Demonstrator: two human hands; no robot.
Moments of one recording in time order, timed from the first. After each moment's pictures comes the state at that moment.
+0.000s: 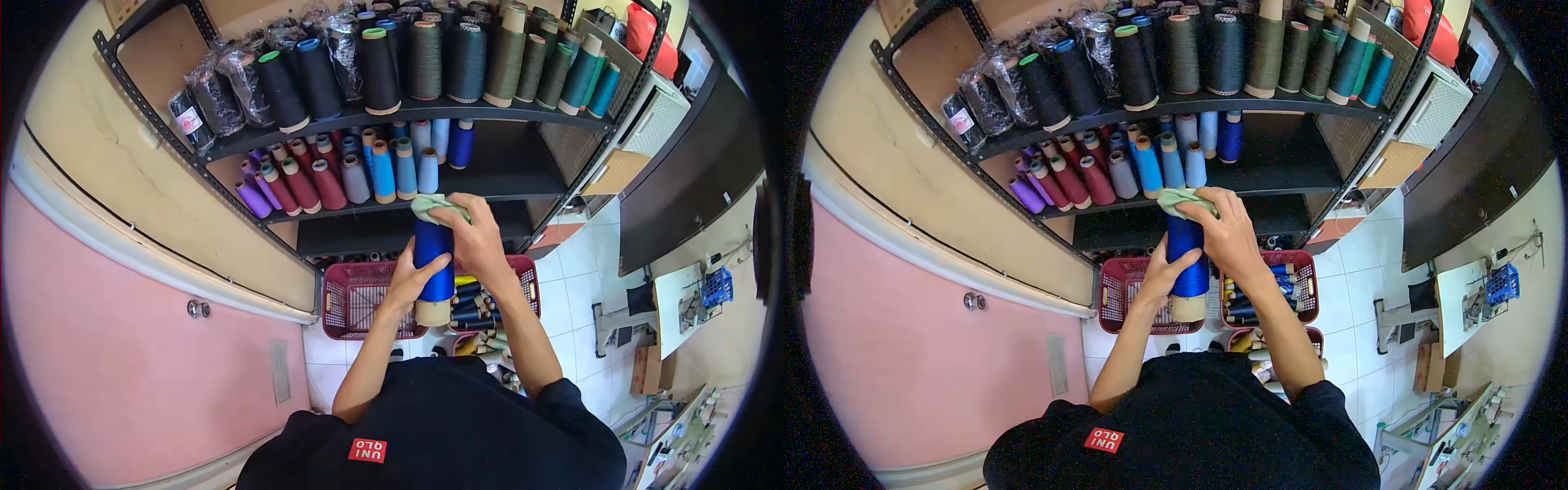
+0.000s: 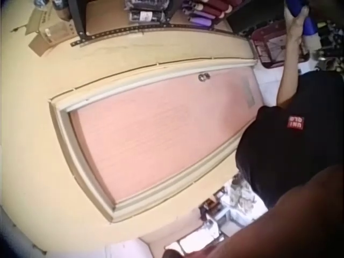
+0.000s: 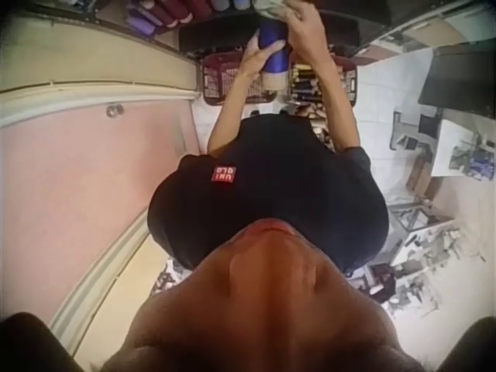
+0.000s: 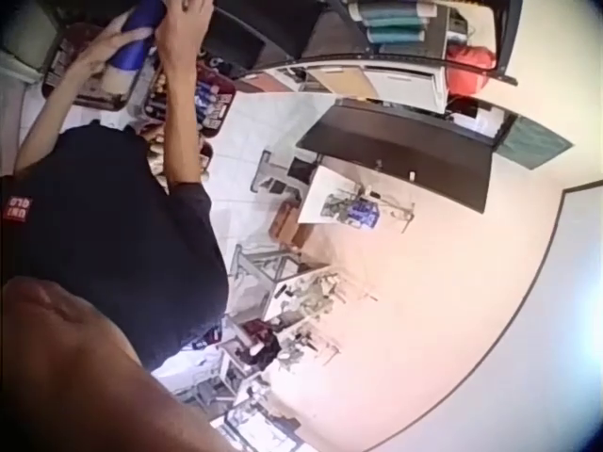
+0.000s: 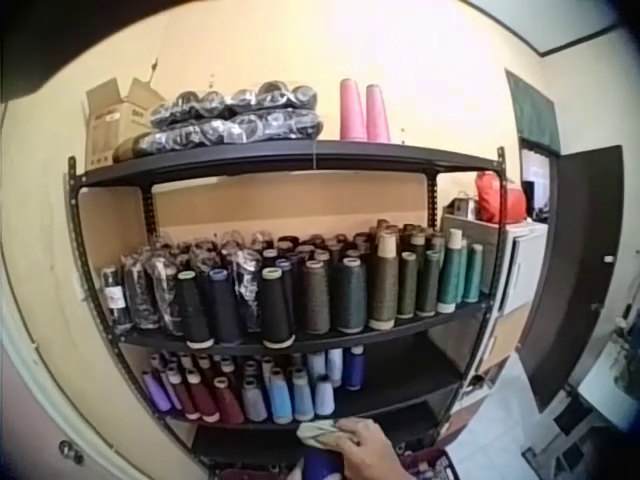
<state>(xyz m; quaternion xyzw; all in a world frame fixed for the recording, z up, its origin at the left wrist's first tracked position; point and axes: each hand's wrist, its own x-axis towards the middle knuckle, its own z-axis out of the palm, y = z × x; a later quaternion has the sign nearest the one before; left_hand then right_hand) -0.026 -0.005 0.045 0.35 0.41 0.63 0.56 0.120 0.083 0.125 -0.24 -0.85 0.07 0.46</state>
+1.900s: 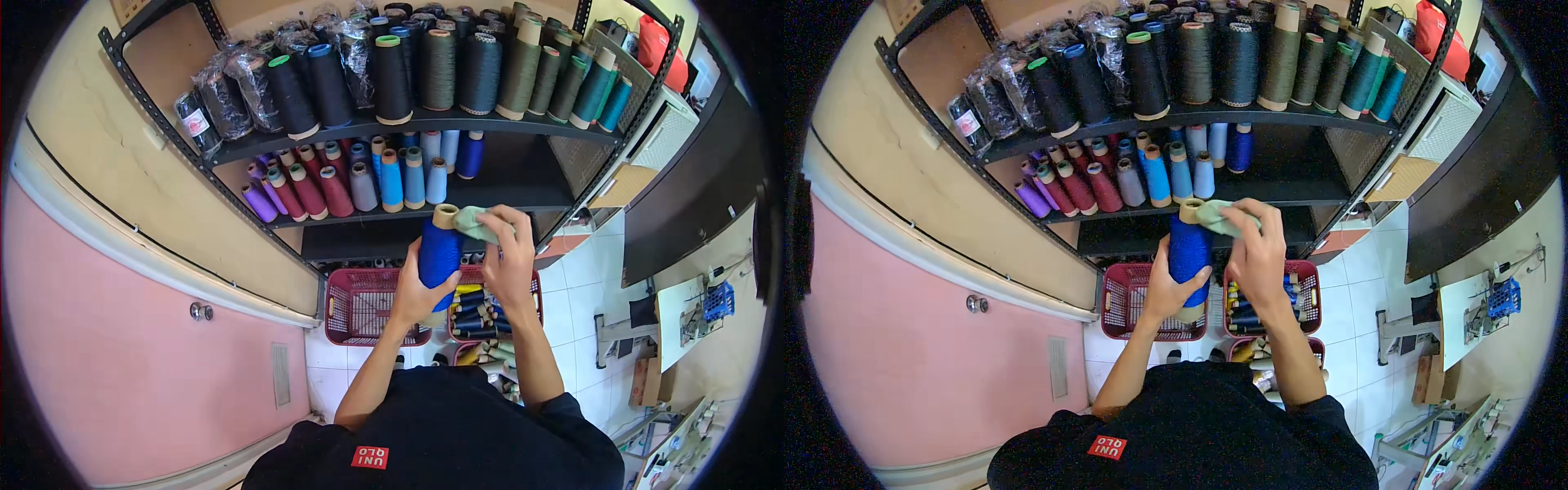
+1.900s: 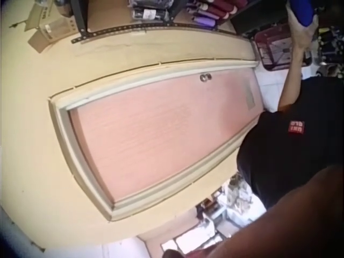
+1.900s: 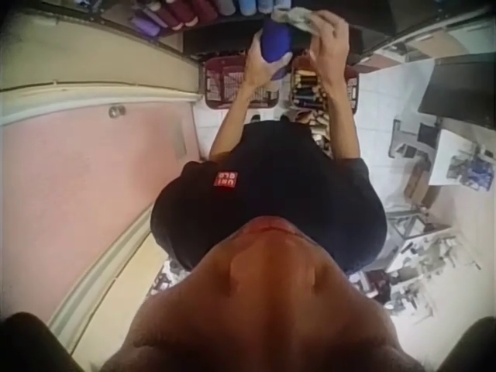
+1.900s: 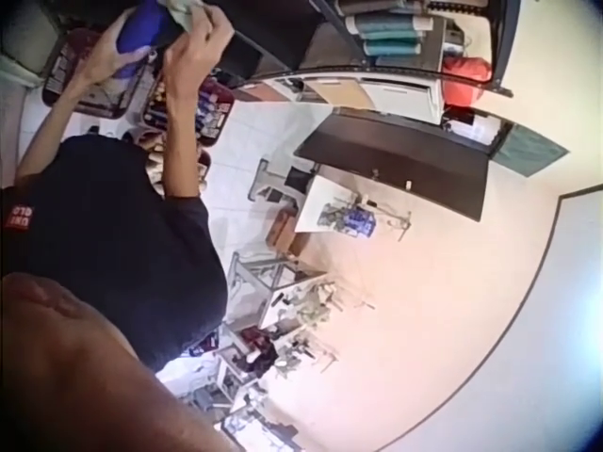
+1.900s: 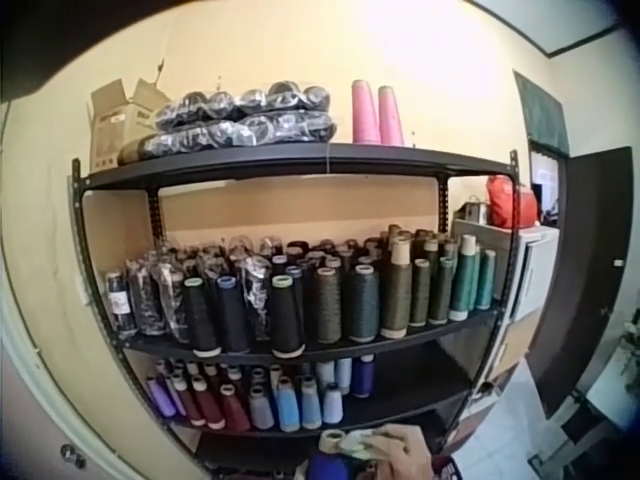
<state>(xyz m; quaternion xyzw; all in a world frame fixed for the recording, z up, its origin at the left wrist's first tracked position) -0.027 -0.011 0.071 0.49 0.55 0.59 0.33 0.136 0.066 0.152 -0.31 -0.81 0.08 0.50</state>
